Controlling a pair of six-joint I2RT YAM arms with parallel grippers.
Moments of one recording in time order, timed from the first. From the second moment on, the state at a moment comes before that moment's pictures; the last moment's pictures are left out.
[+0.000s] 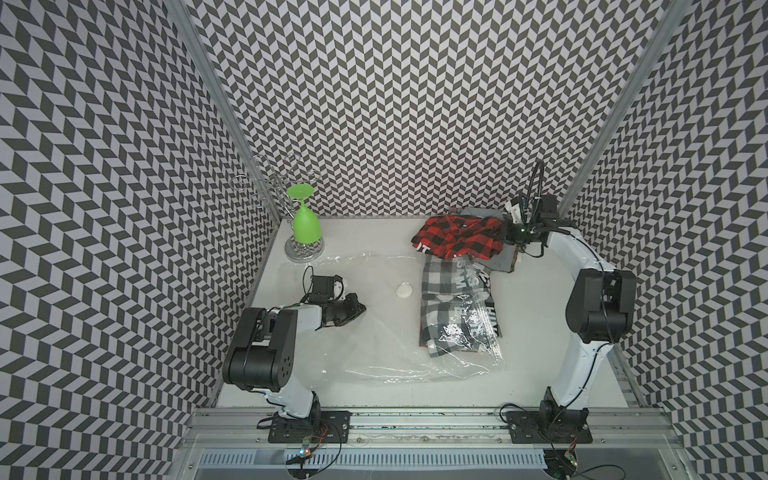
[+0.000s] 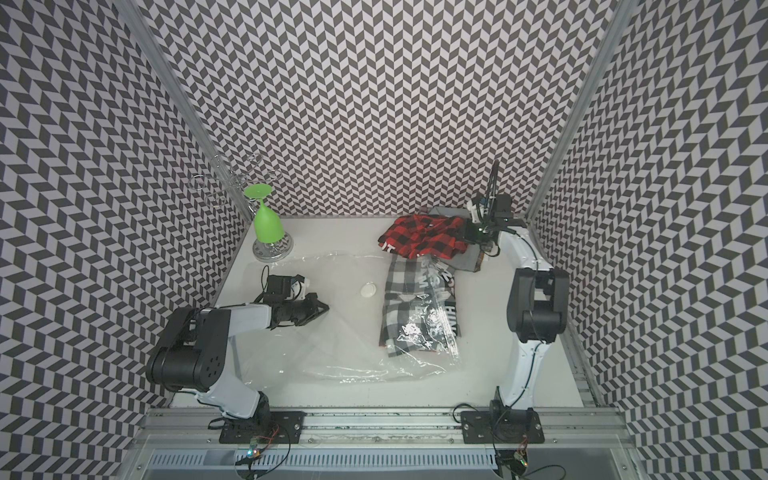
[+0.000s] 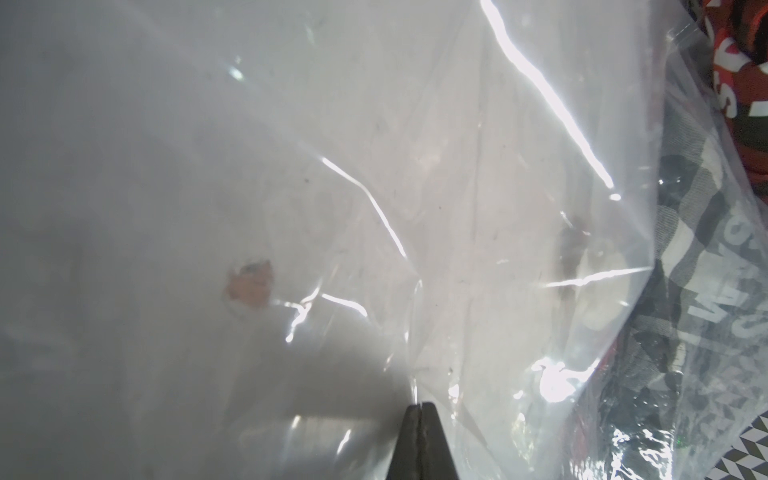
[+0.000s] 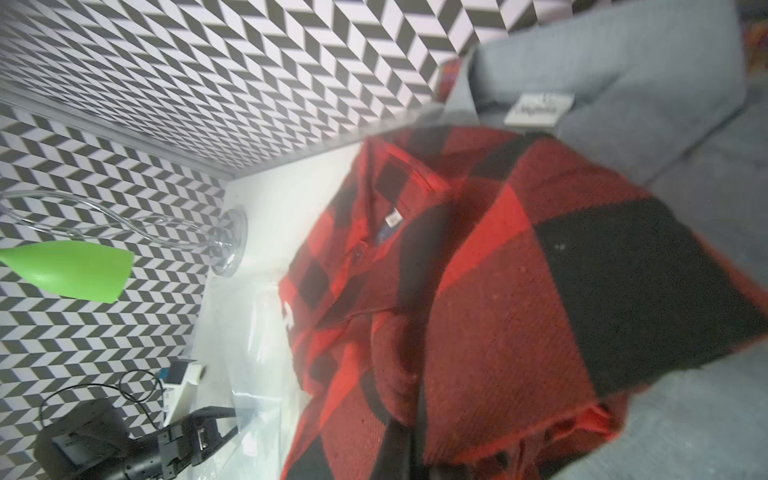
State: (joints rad) left arm -0.08 1.63 0.62 0.01 0.54 -0.54; right arm -0.06 2.00 1.72 -0.56 -0.66 0.20
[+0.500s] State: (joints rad) left arm -0.08 1.63 0.62 0.01 0.54 -0.54; right arm -0.16 2.06 1.81 -0.61 -0.69 0.16
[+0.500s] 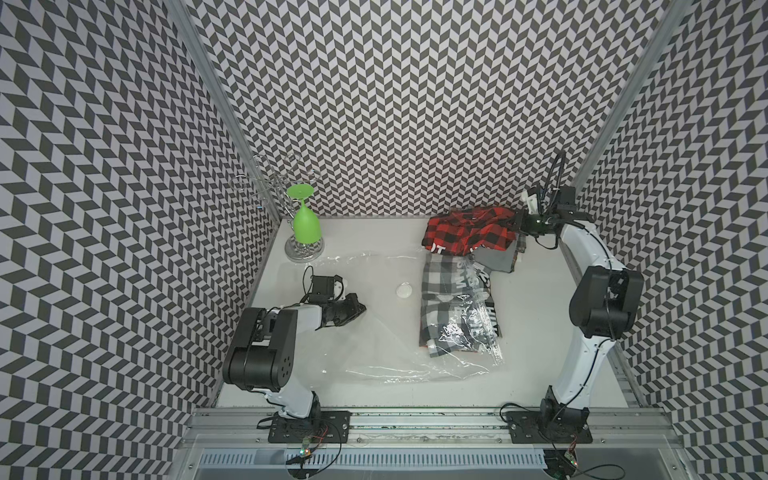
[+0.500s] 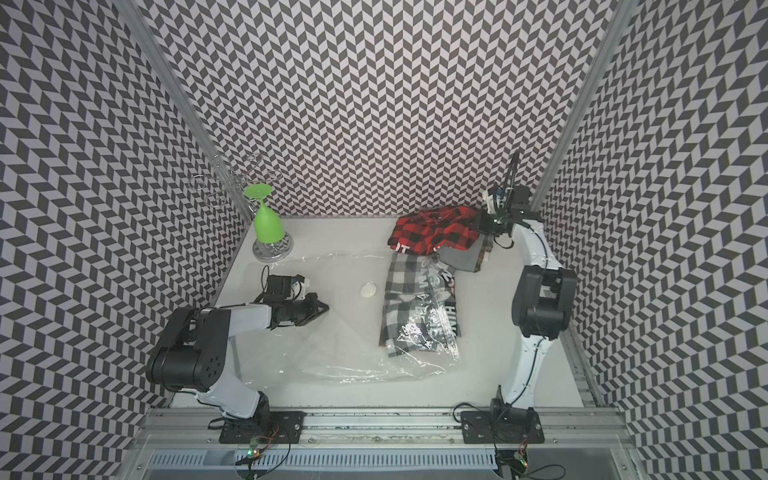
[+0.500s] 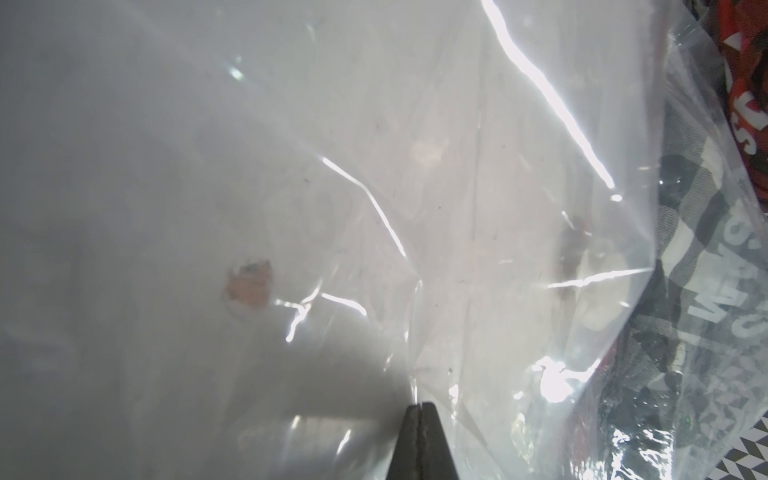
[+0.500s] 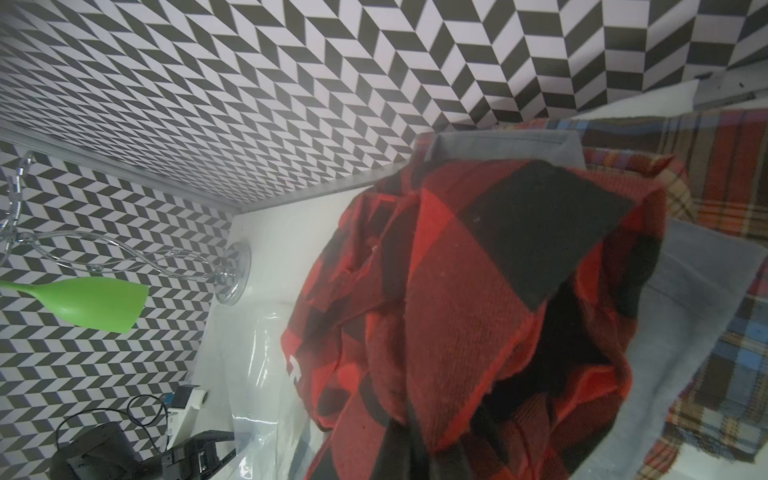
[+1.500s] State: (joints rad) left arm -0.08 1.63 0.63 0.01 0.54 -0.54; right arm -0.30 1.61 1.20 -0.42 -0.85 0.26
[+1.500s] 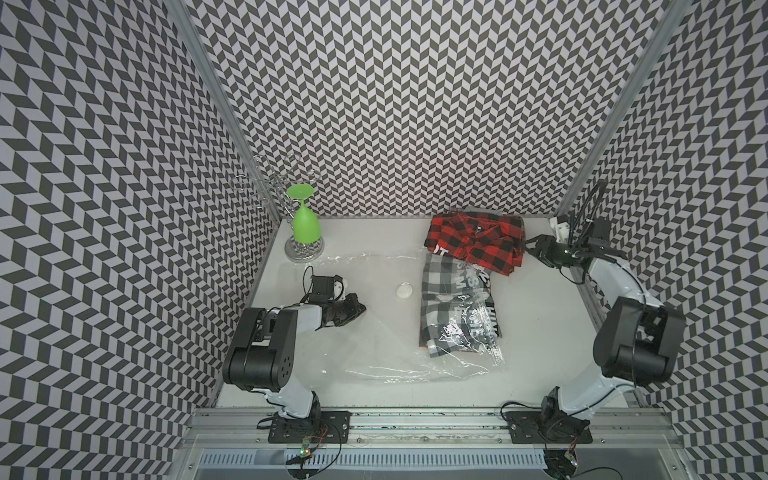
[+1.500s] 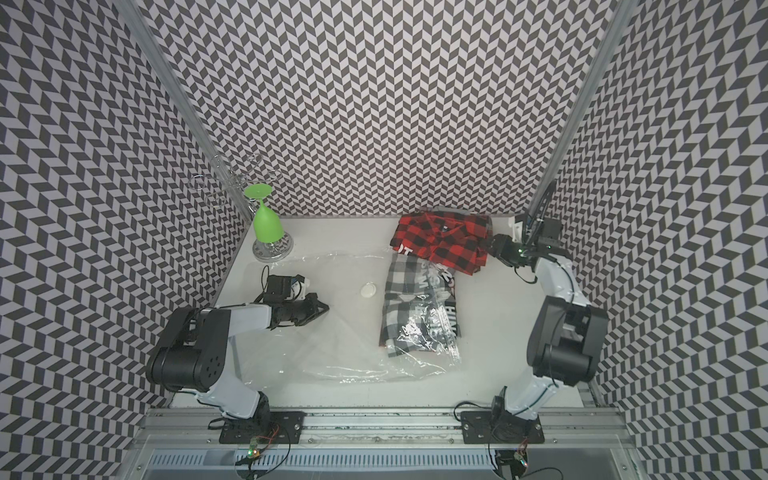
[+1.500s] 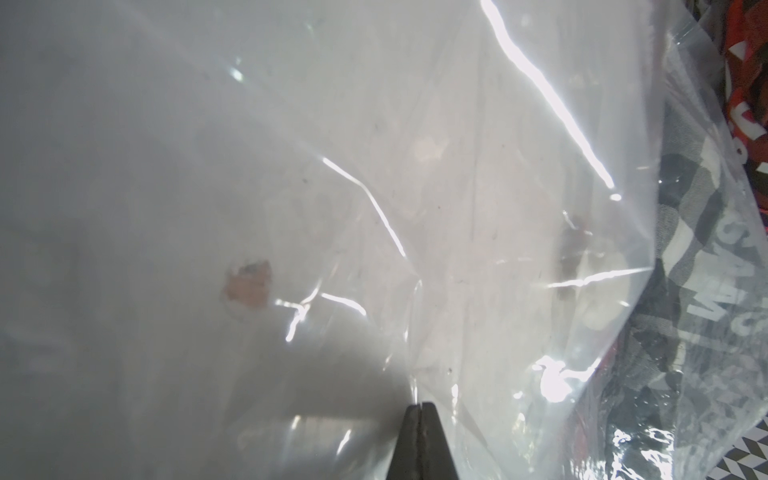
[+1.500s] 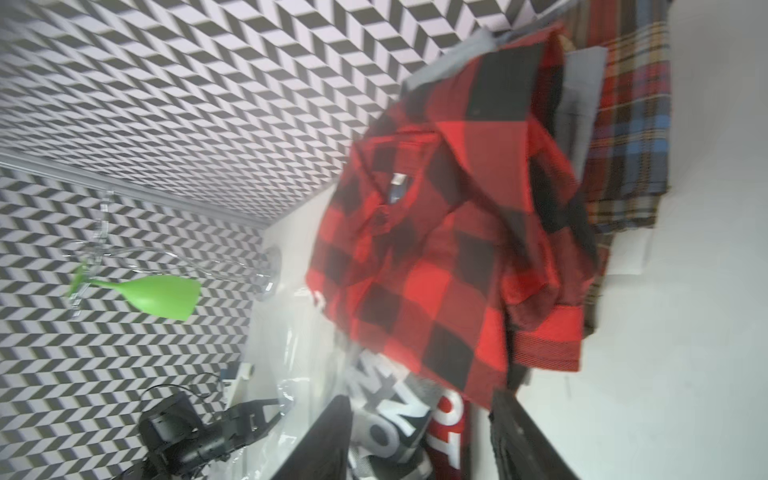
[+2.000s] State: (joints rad) left arm -0.08 1.63 0.63 0.01 0.53 -0.54; right arm -0.10 1.53 0.75 -0.23 -0.92 0.34
